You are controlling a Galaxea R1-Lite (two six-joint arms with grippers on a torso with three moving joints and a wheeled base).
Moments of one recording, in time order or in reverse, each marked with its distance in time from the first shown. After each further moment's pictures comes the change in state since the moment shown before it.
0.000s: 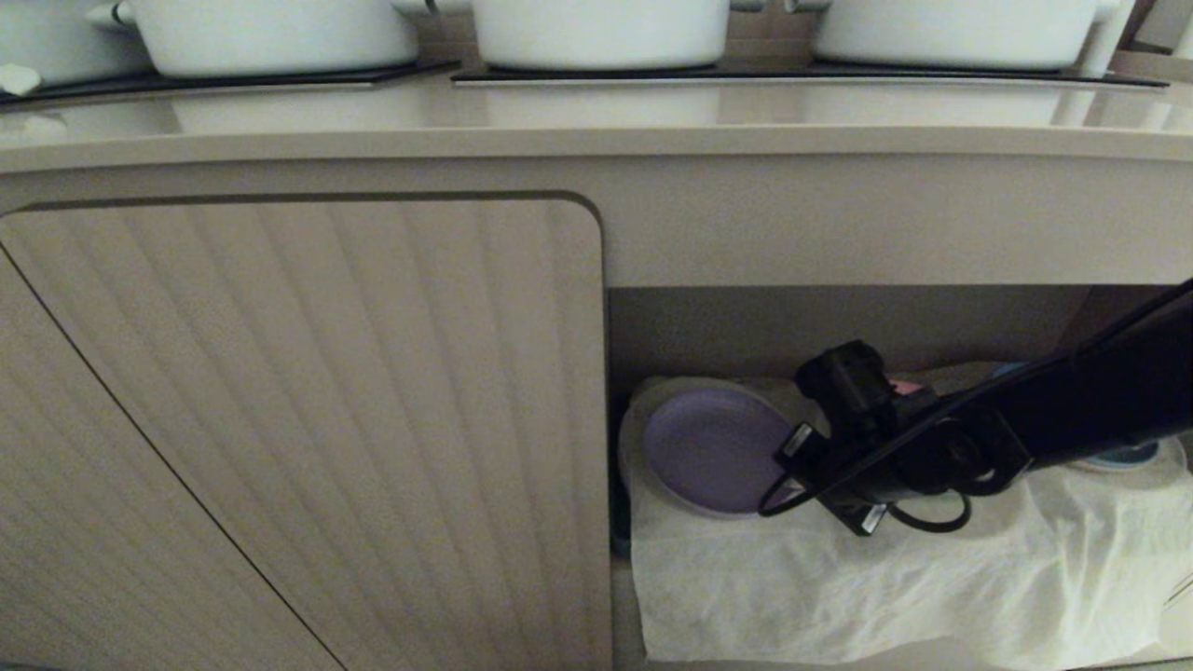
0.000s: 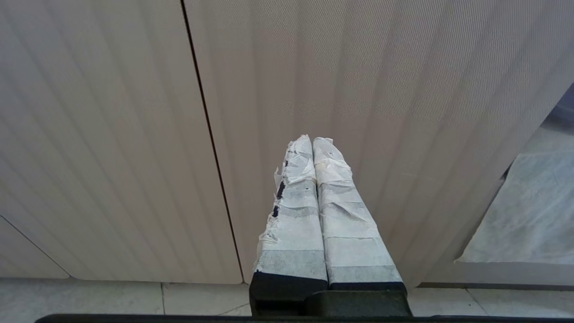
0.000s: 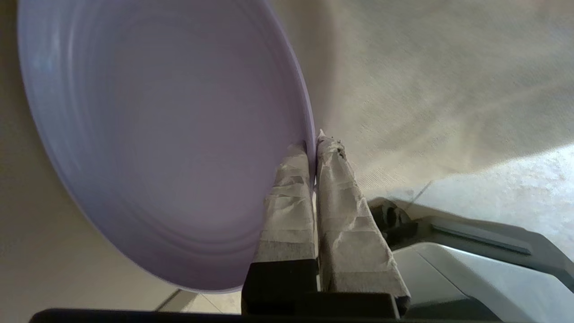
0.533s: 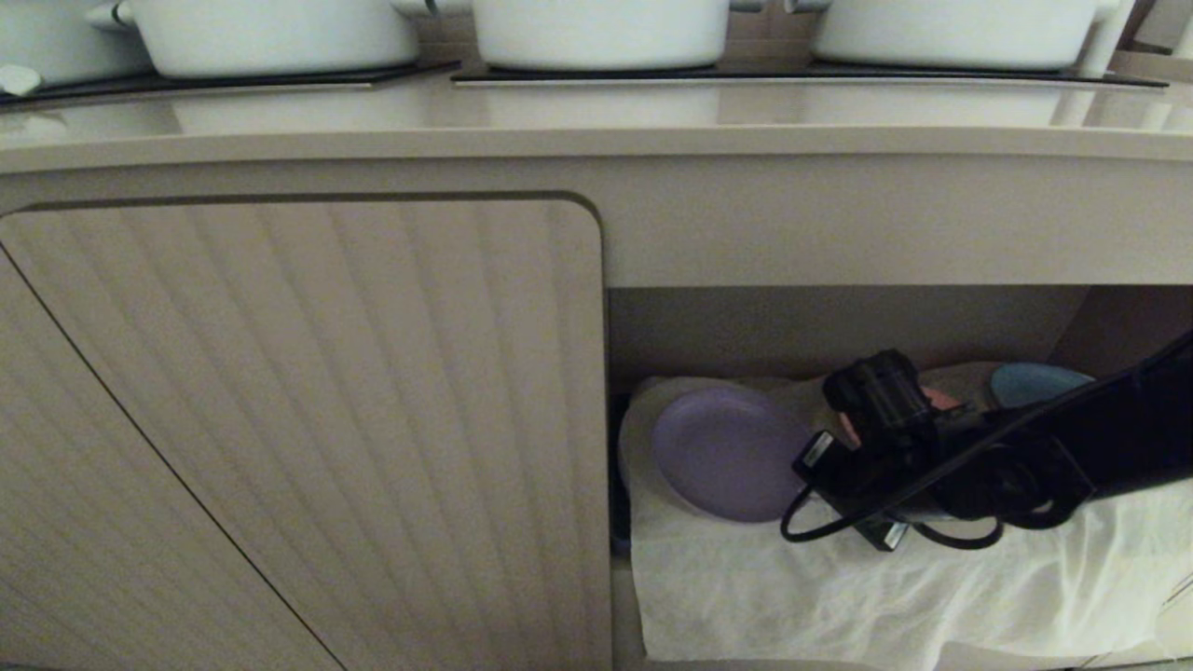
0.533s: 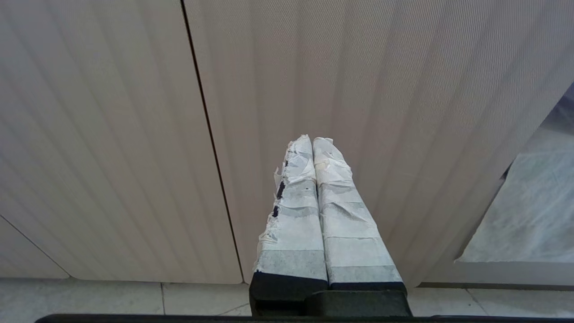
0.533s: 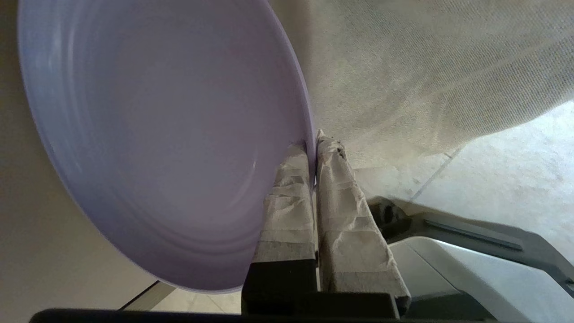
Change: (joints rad) left arm 0.000 0.000 0.000 0.000 0.000 0.000; right arm 0.001 -0.084 0.134 -0.086 -0.002 -0.002
